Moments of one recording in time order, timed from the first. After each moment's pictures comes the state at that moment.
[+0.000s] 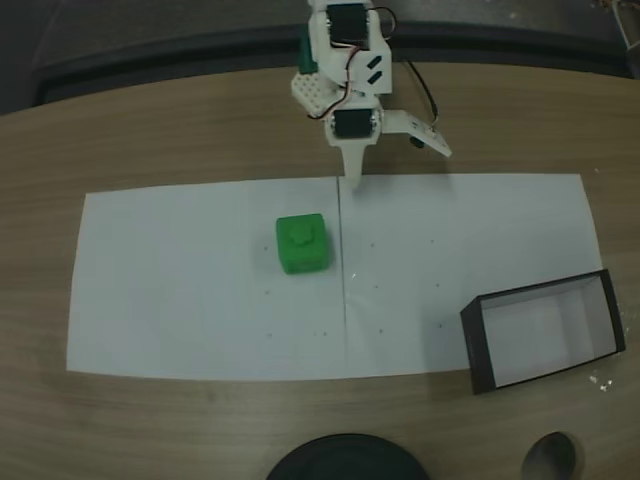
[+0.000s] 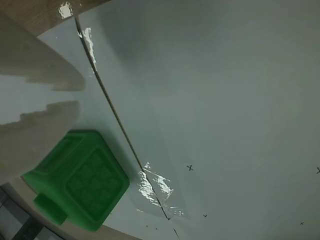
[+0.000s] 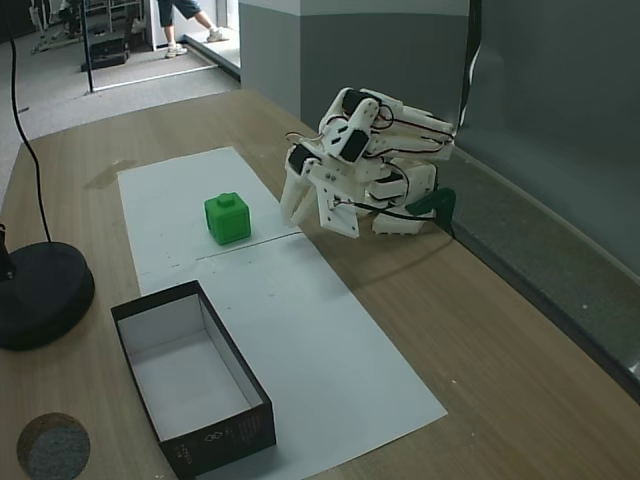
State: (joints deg) arm -0.6 197.9 175.3 73.3 3.2
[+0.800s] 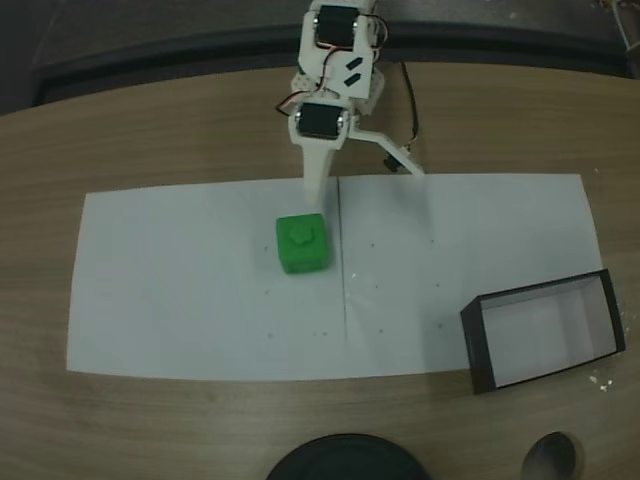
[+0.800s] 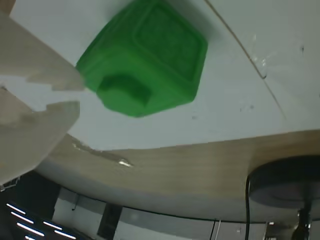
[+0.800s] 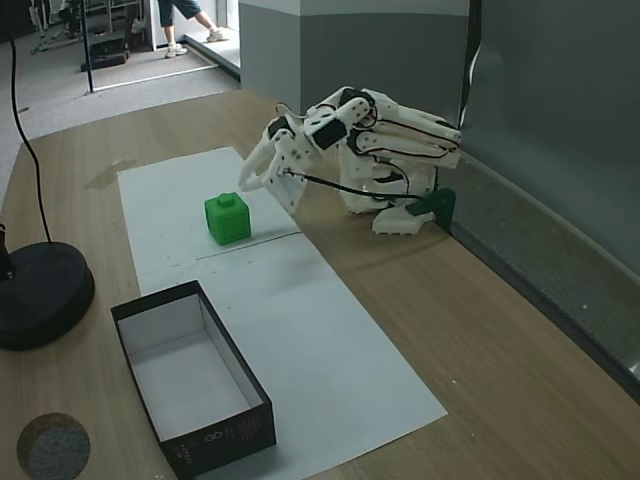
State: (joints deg) arm 15.5 197.9 175.7 49.0 2.9
